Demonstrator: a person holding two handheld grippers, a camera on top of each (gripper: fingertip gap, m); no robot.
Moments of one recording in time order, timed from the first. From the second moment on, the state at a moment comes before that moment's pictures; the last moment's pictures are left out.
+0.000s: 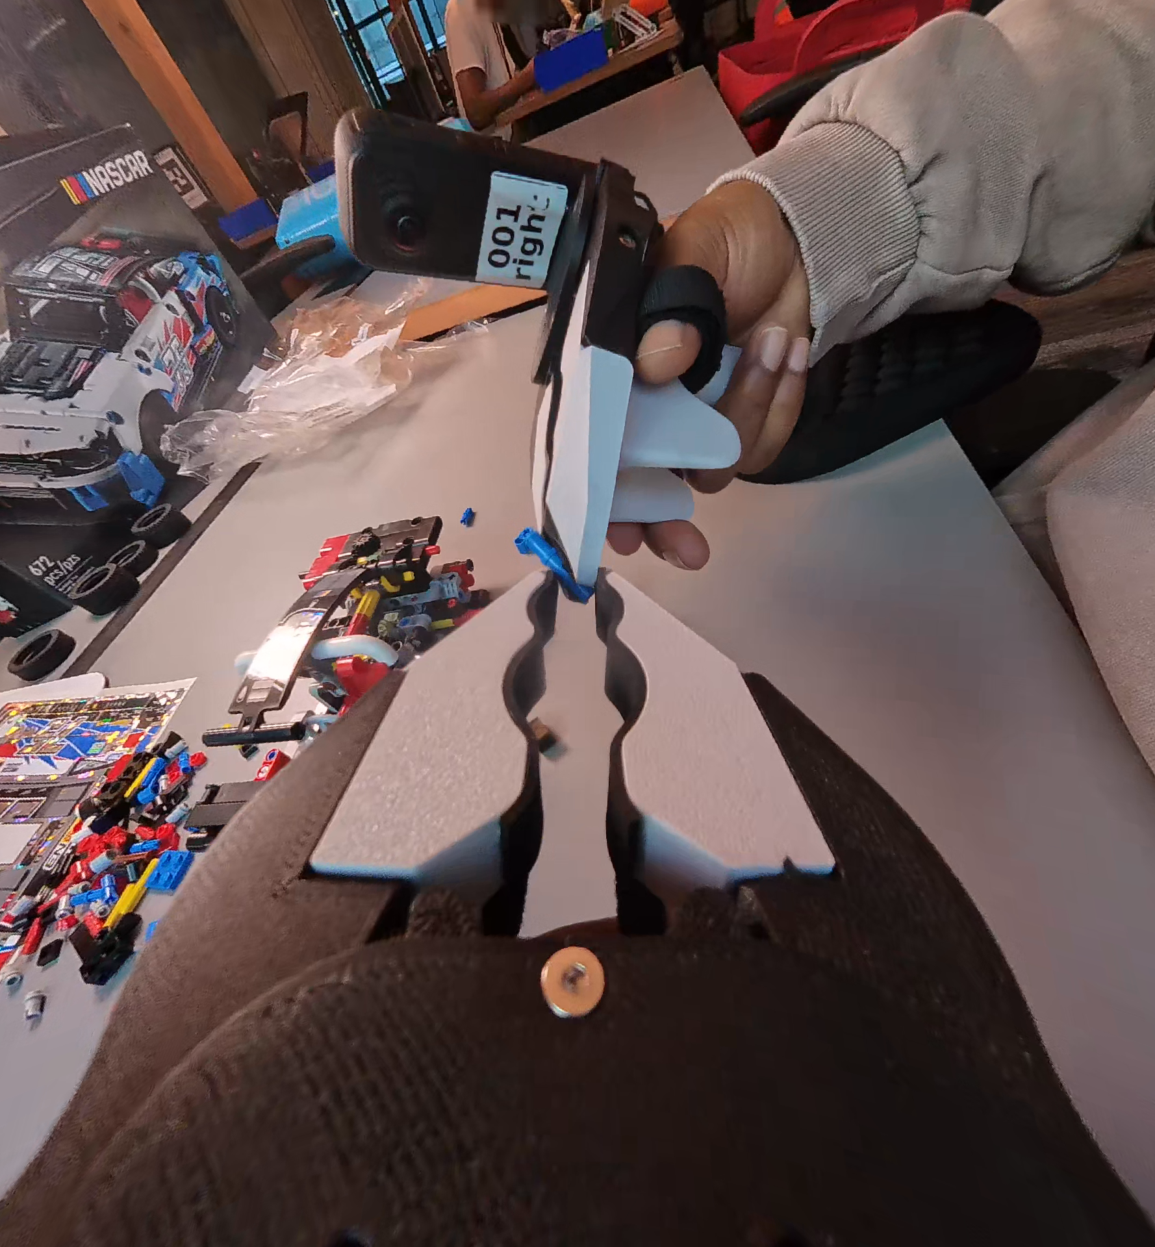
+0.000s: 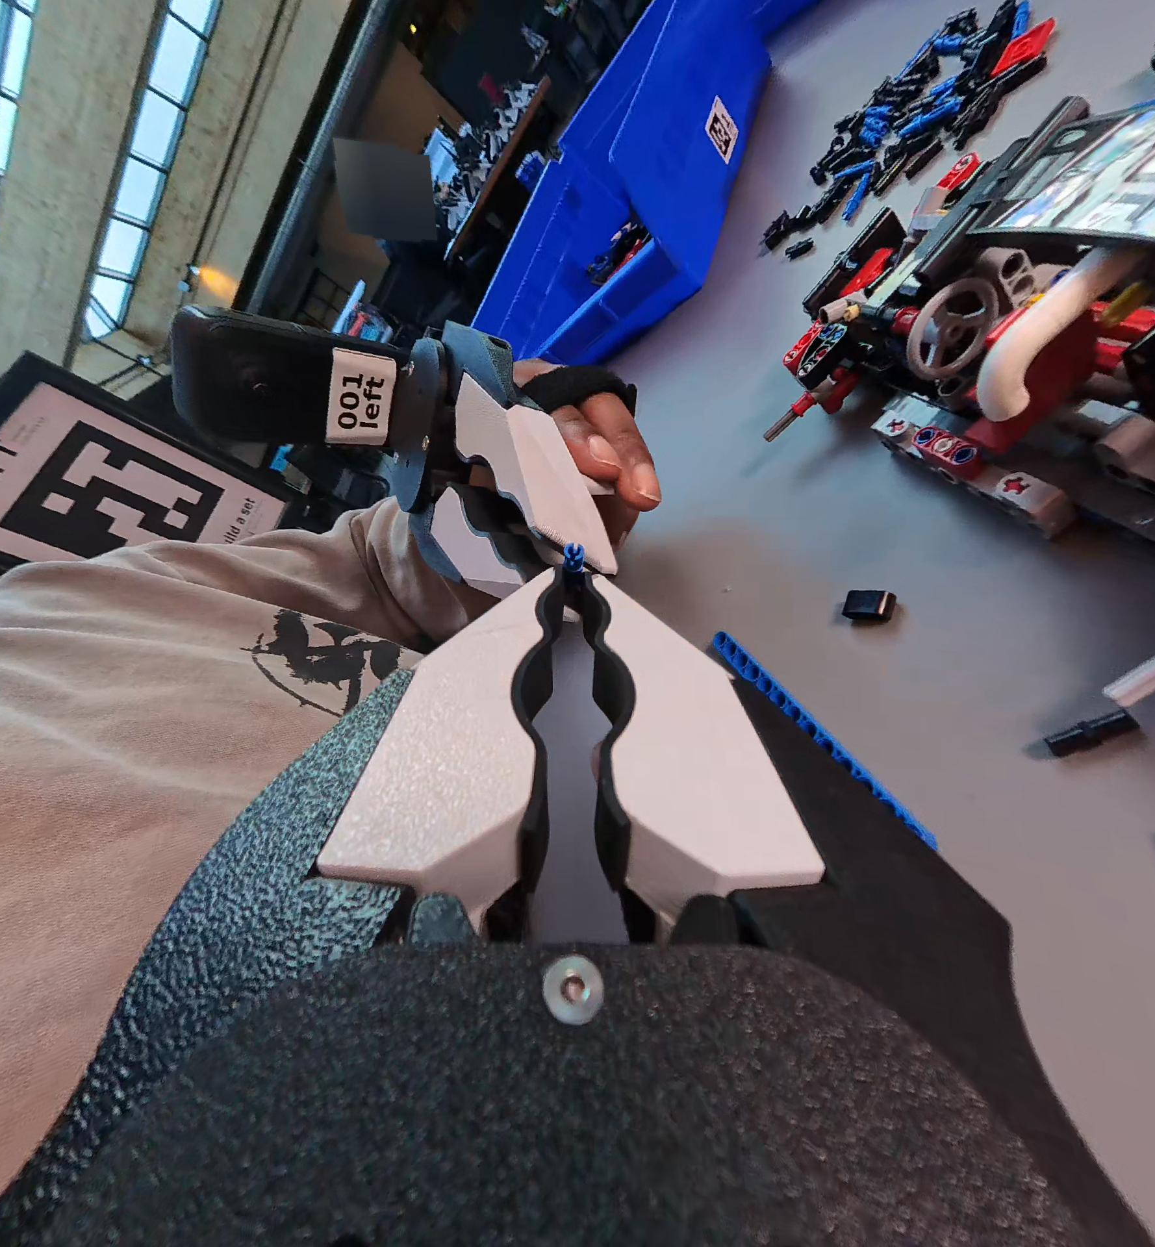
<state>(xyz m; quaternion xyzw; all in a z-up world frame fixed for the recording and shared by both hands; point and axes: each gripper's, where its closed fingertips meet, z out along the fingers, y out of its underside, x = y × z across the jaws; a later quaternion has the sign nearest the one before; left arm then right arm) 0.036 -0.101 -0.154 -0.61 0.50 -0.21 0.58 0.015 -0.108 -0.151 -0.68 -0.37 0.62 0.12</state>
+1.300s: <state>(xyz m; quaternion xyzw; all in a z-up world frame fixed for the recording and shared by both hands) 0.040 -0.099 -0.168 -0.62 0.50 -0.21 0.57 0.022 -0.116 -0.151 -0.68 -0.34 0.65 0.11</state>
